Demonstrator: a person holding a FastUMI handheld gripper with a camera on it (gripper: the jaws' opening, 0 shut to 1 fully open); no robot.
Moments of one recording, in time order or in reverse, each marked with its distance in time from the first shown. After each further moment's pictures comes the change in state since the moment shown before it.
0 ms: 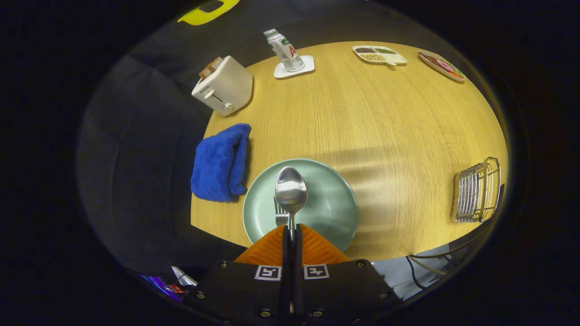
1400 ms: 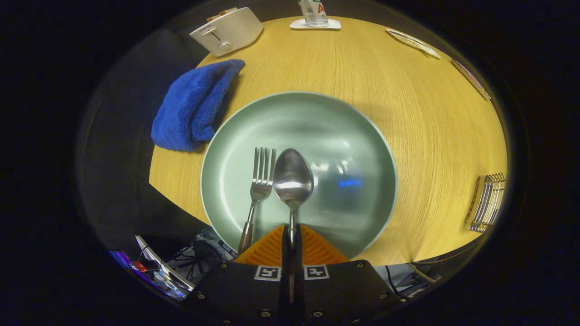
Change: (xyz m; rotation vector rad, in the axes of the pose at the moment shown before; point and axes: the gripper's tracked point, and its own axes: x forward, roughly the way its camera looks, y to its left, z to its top) arm 0.083 -0.024 -0.081 -0.163 0.283 -0.146
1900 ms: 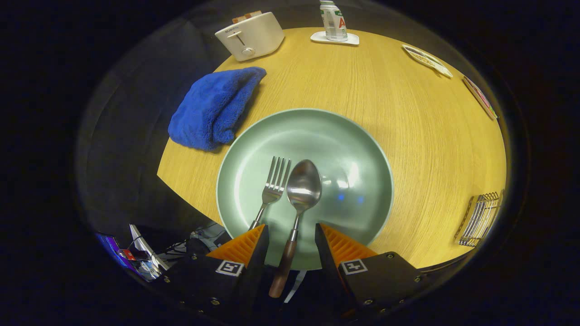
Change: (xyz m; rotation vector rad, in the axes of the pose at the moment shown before) arm -0.012 0.007 0.003 -0.131 -0.062 0.035
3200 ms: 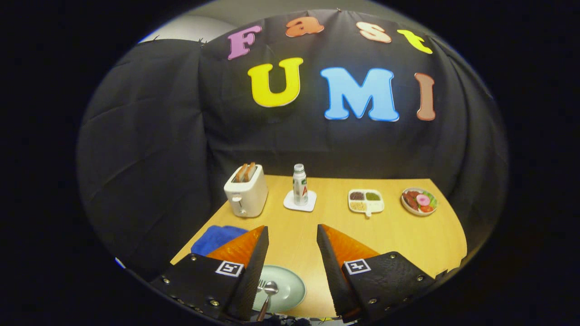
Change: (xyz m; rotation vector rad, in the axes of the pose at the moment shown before) arm -0.259 -0.018 0.138 -0.055 -0.853 -0.151
